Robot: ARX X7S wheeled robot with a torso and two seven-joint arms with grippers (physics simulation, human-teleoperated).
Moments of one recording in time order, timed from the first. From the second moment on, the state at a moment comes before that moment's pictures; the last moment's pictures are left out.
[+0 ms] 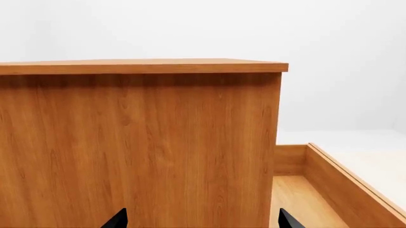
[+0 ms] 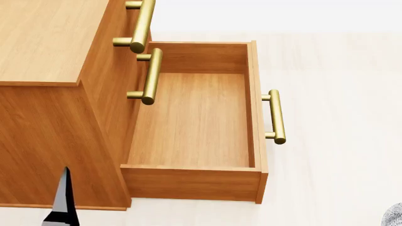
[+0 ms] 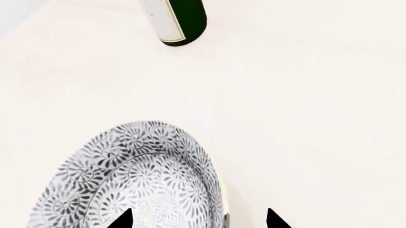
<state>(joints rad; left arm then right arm) -0.05 -0.49 0.35 0.79 -0.40 -0.39 -0.60 0.17 0.29 0.53 -0.07 0.88 0.62 0.65</state>
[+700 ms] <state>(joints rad) -0.05 -0.50 0.35 0.80 -0.41 -0.39 -0.61 0.18 0.29 0.53 -0.05 0.88 0.60 0.67</state>
